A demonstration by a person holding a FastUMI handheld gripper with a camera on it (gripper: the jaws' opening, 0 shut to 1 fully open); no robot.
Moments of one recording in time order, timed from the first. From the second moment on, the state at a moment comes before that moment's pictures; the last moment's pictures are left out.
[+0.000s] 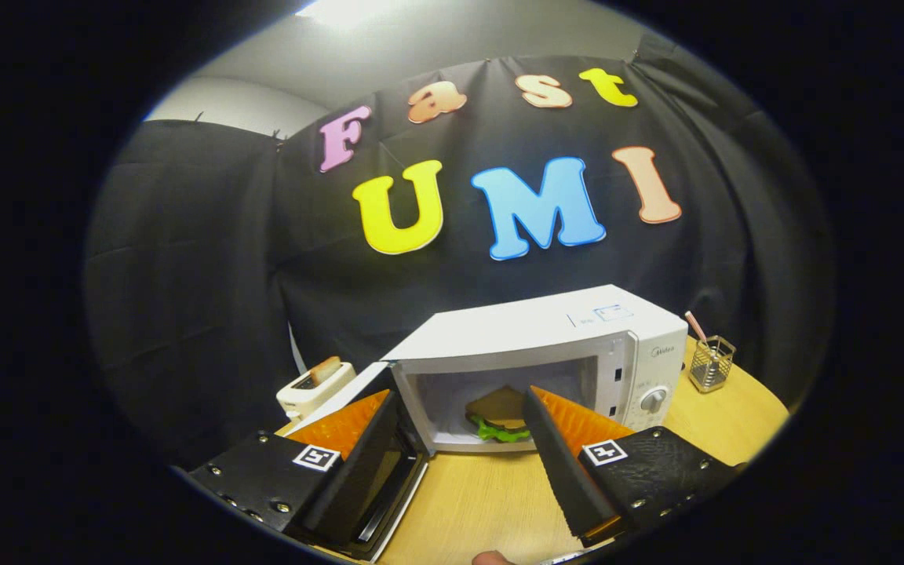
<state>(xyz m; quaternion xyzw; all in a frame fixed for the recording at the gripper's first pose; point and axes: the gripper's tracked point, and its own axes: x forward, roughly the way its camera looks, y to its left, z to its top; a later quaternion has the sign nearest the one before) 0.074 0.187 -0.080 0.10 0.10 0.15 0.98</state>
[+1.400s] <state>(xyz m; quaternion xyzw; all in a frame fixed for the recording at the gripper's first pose) -0.139 0.398 -0.057 0.10 0.12 0.48 0.86</state>
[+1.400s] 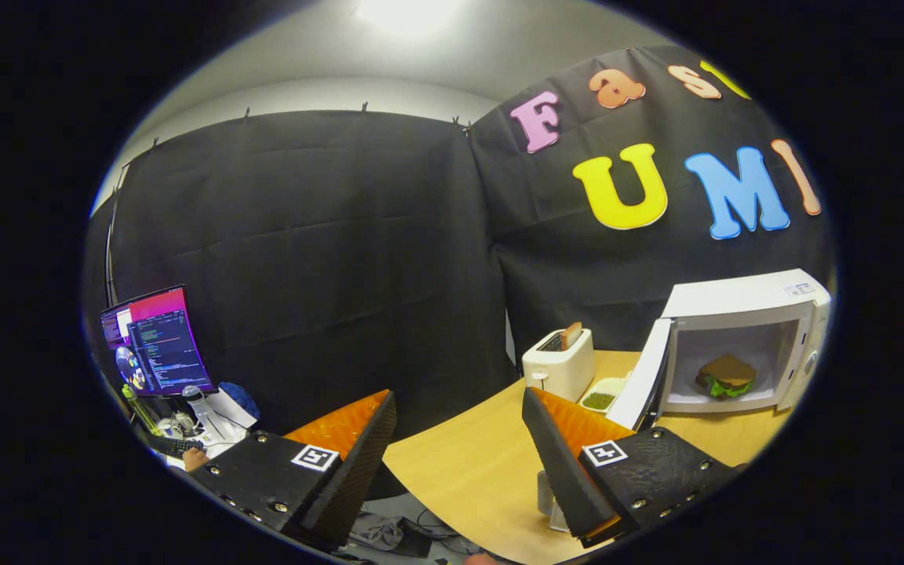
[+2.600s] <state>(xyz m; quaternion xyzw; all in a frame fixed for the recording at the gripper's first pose) -0.095 0.406 -0.197 0.00 0.22 0.38 0.90</state>
